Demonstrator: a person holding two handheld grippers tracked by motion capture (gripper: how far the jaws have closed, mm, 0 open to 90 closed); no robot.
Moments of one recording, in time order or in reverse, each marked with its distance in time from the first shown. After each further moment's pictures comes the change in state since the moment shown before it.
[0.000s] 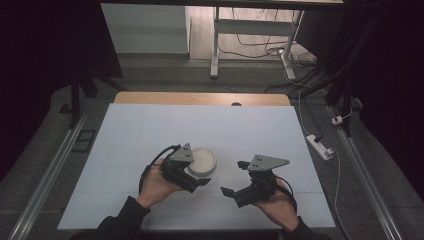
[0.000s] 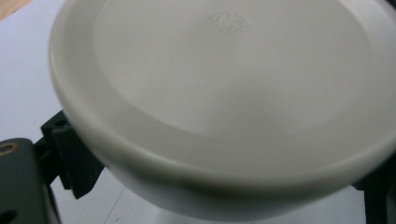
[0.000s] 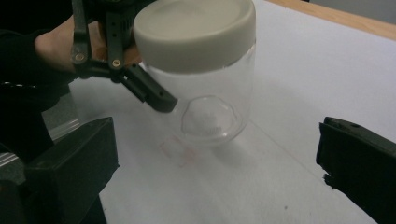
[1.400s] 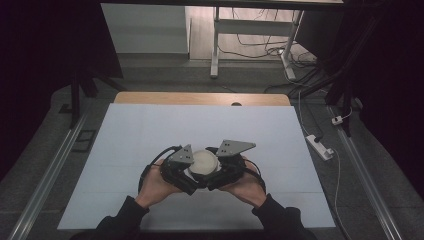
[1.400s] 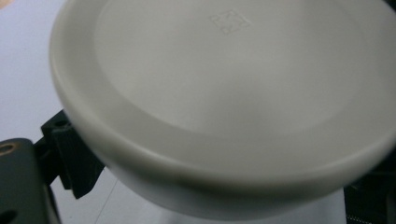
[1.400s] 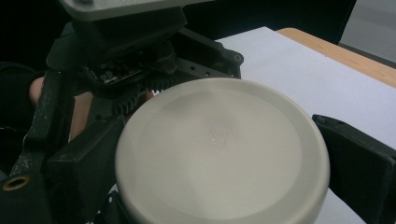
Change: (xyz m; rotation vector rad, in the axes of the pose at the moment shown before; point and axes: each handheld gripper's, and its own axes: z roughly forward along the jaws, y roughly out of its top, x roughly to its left) left arm -0.002 0.002 -0.002 -0.002 -0.070 0.024; right arm 0.006 0.043 0.068 -0.074 0.110 -0.112
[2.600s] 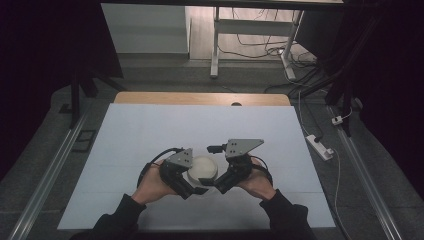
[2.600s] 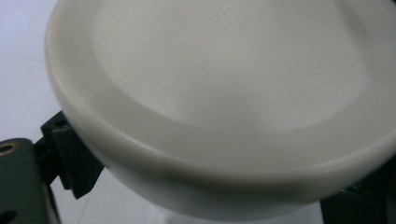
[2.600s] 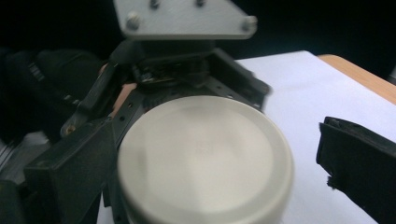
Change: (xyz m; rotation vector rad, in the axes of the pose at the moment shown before) left arm 0.004 -0.004 -0.003 0.013 -0.111 0.076; right arm -0.013 0.003 -0.016 -0.053 0.165 -0.092
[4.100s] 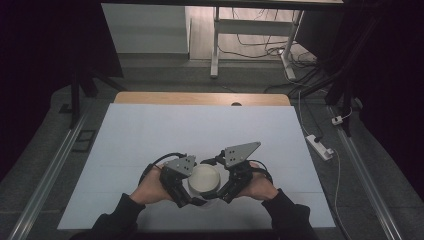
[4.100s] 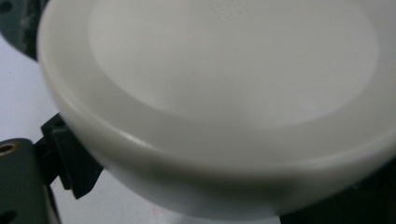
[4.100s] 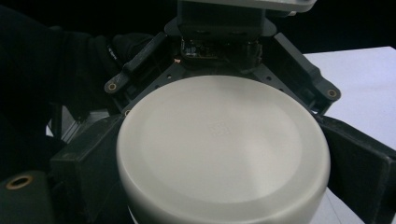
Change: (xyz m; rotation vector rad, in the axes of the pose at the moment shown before) left arm -0.014 0.007 -0.001 -0.012 -0.193 0.133; right arm 0.009 -0.006 0.001 0.039 0.260 -0.043
